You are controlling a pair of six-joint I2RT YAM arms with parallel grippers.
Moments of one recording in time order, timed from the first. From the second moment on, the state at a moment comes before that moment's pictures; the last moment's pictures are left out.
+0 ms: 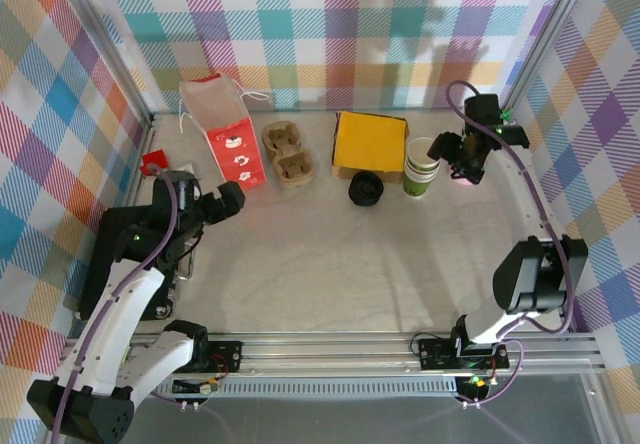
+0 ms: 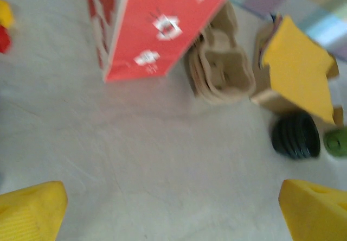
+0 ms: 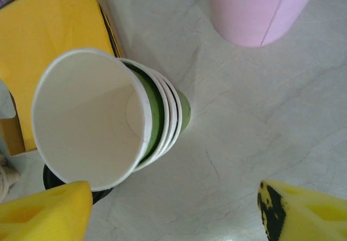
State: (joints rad) left arm -0.27 0.91 0.98 -0.75 -0.03 -0.56; right arm 0.05 1.61 1.57 -1.00 -0.01 0.56
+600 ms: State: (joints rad) left arm -0.36 0.96 1.00 -0.79 0.01 -0.53; right arm 0.09 1.85 1.78 -1.12 0.03 0.56
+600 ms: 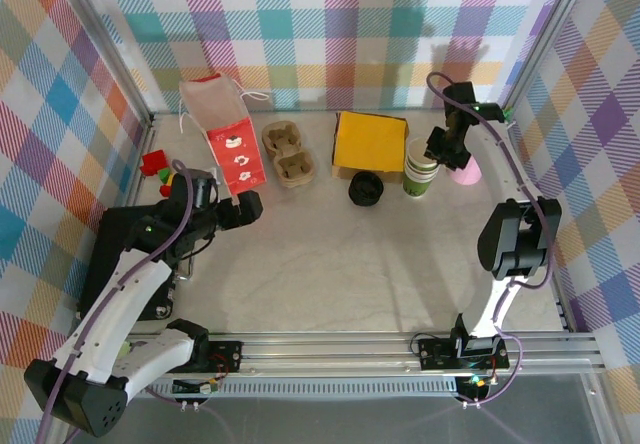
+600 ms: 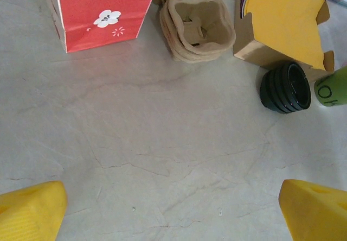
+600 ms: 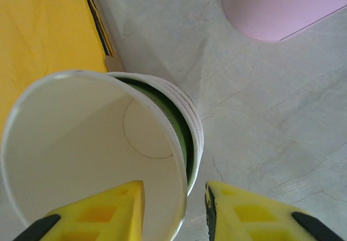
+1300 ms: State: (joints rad) left arm -0.39 0.99 1.03 -0.79 0.03 -0.51; right arm 0.11 1.85 2.10 -1.32 0.04 0.46
